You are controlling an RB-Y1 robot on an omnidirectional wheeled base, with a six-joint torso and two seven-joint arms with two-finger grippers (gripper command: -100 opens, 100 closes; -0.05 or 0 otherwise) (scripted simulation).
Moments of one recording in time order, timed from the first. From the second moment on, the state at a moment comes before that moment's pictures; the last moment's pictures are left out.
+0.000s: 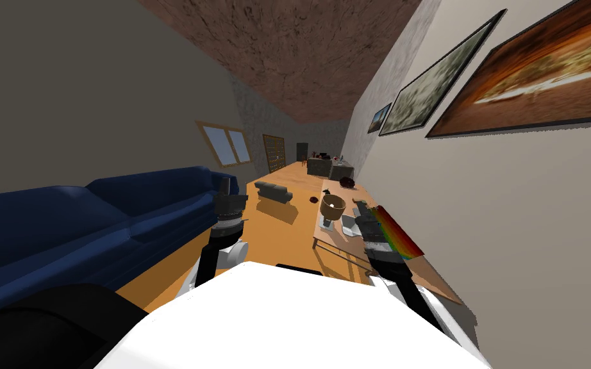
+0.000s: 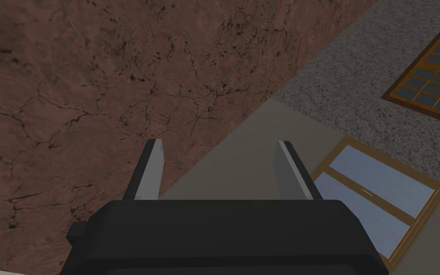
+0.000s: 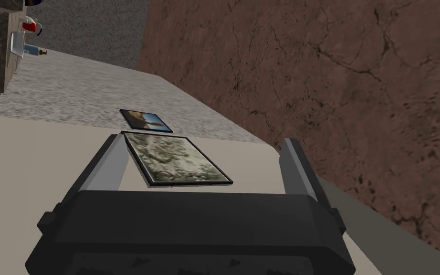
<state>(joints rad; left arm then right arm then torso) 0.50 0.05 0.06 -2.38 0.06 -0.58 0.08 0.56 -0.24 -0.01 -2.25 0.13 -0.33 0.04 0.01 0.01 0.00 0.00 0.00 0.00</state>
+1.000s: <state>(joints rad) 0.50 0.05 0.06 -2.38 0.06 -0.58 0.08 0.60 -0.50 -0.12 -2.09 0.37 -0.29 0.21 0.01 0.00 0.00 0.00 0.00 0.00</state>
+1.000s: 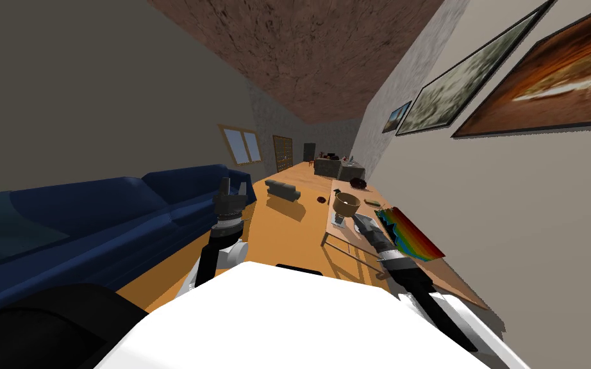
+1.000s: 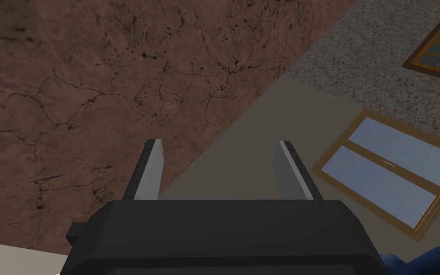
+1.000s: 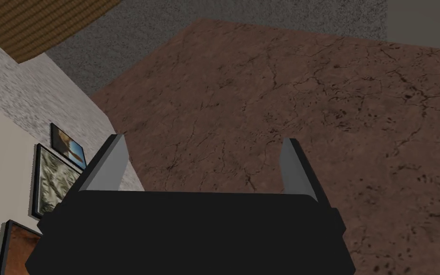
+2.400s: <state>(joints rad) 0.50 0.05 0.06 -2.38 0.06 -0.58 0.08 0.72 -0.87 -0.12 -1.83 0.65 -0.23 0.43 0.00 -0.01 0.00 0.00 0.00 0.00</state>
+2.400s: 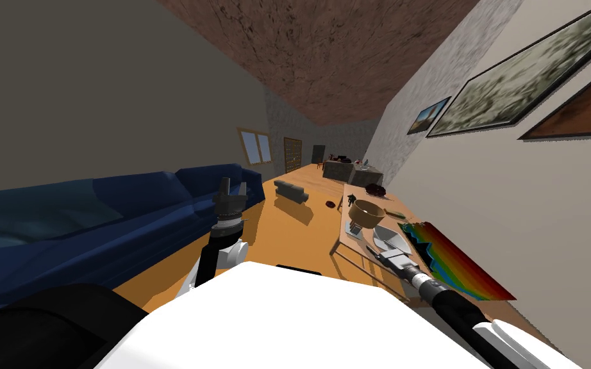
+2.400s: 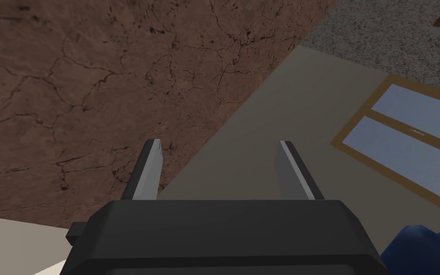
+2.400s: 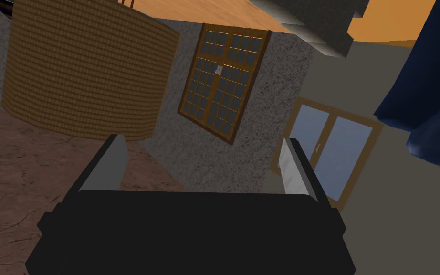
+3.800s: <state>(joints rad) 0.50 0.05 0.06 -2.38 0.06 -0.58 0.08 0.85 -1.14 0.07 -1.55 0.80 -0.15 0.61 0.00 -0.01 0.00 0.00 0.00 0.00</state>
